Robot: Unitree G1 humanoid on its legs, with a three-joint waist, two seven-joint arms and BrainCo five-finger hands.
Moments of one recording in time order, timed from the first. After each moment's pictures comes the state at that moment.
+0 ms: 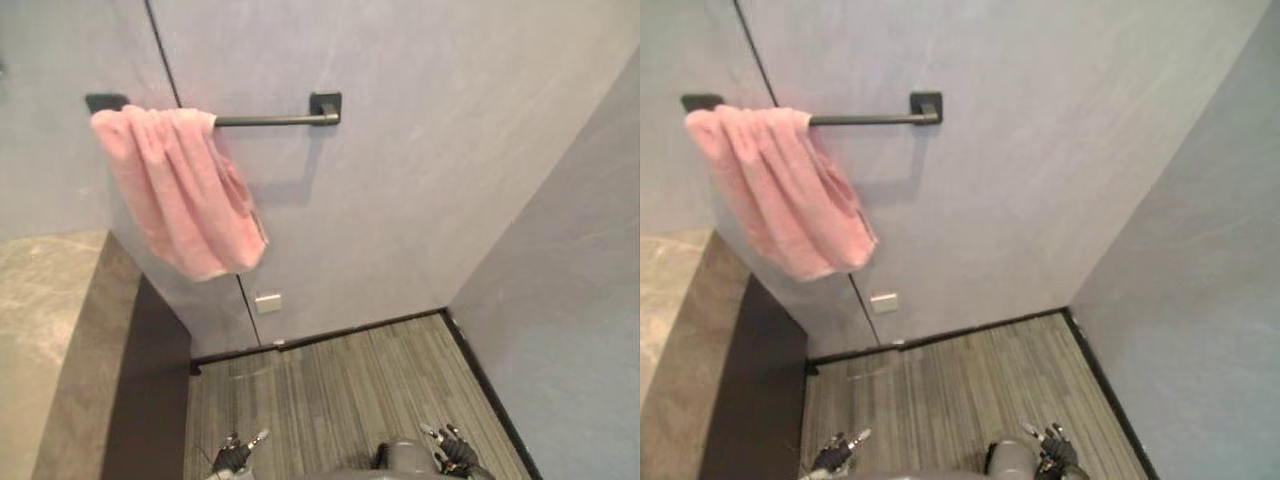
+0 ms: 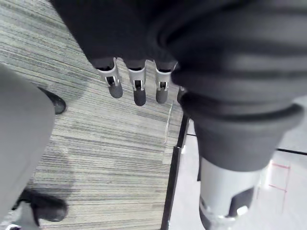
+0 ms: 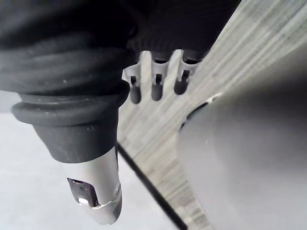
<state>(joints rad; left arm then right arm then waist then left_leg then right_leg) 0.10 0.03 0.25 1.13 -0.18 -0.16 -0.02 0.11 -0.02 -0.26 1.04 0.31 -0.13 0.04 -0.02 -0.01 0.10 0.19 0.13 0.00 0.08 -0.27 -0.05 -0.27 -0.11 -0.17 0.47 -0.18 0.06</state>
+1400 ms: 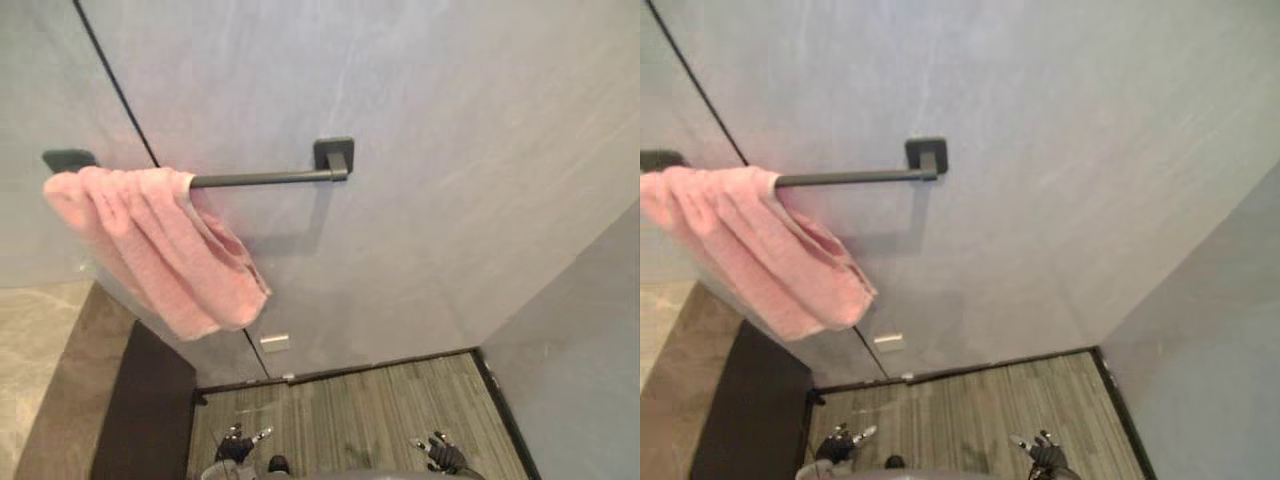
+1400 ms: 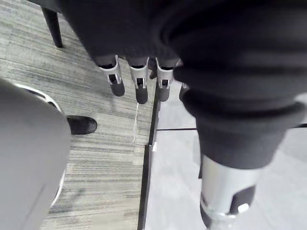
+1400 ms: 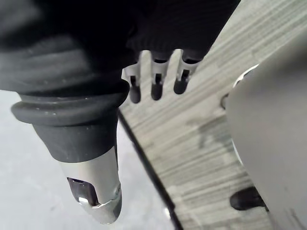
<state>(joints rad) 0.08 0.06 0.15 1.12 -0.13 -0.18 0.08 0.09 -0.02 -0.19 1.12 0.20 -0.12 0.02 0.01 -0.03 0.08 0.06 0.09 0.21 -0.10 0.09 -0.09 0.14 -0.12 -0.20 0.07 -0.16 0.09</state>
